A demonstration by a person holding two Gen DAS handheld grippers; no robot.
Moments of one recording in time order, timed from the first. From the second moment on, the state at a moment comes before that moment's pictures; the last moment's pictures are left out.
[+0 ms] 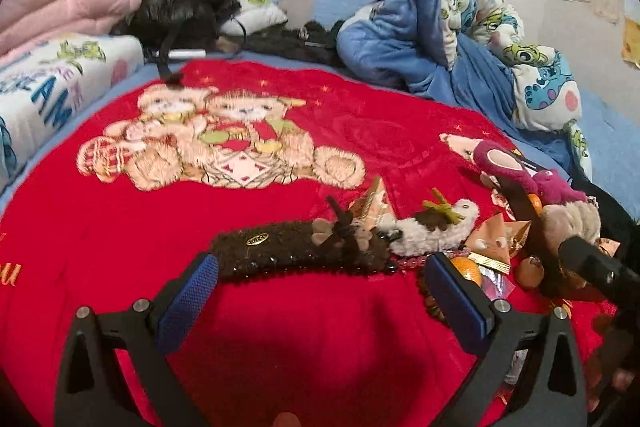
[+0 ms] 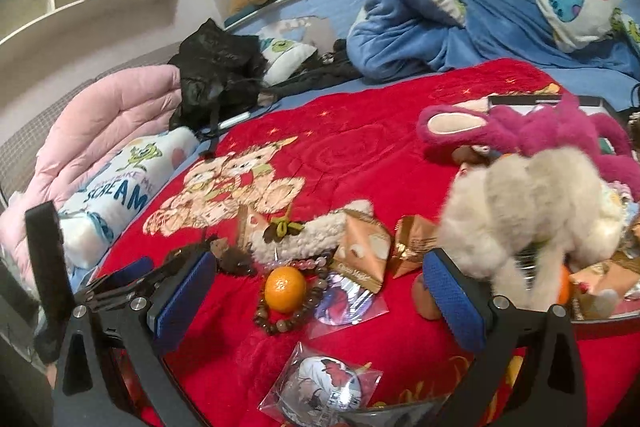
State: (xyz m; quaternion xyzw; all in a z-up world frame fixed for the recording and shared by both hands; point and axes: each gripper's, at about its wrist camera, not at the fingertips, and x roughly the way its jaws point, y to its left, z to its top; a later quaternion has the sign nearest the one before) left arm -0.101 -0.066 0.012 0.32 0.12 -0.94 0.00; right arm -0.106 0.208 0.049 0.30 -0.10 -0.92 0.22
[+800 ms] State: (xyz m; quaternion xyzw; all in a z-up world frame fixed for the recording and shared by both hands) left arm -0.150 -0.061 -0.014 0.38 0.07 -0.92 0.03; right arm -0.130 0.166 0.012 0.35 -0.08 -0.89 0.27
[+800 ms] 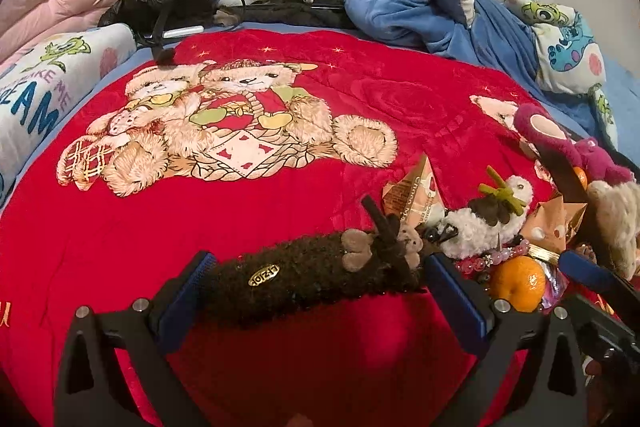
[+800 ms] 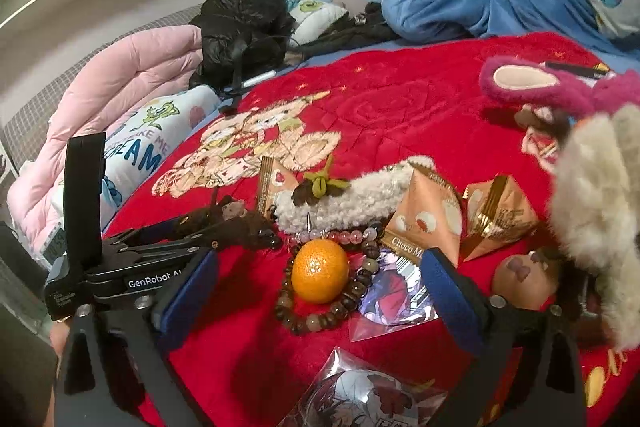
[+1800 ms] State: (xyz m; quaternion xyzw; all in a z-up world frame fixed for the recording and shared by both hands) left arm -0.151 -0.047 -0.021 0.38 0.03 -0.92 0.03; right arm -0.130 0.150 -0.002 0.37 -0.04 -0.88 0.29
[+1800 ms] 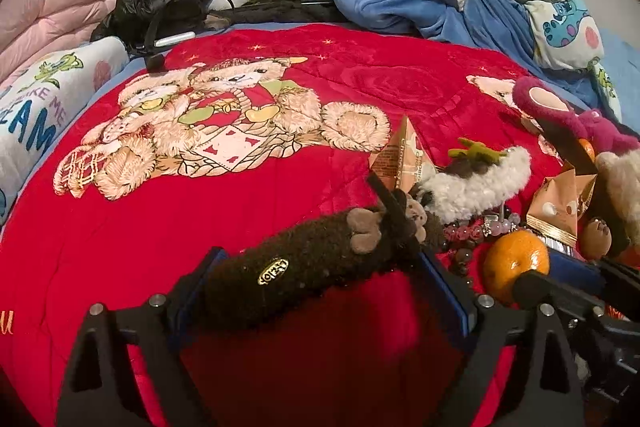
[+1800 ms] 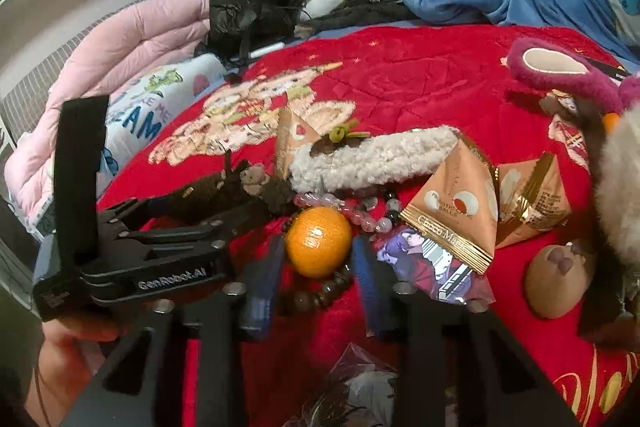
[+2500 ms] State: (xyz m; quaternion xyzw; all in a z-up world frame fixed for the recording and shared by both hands) left arm -0.087 -0.039 0.014 0.31 0.01 -0.95 0.02; right arm -0.109 0.150 0.019 0.35 -0.05 -0.89 0.30
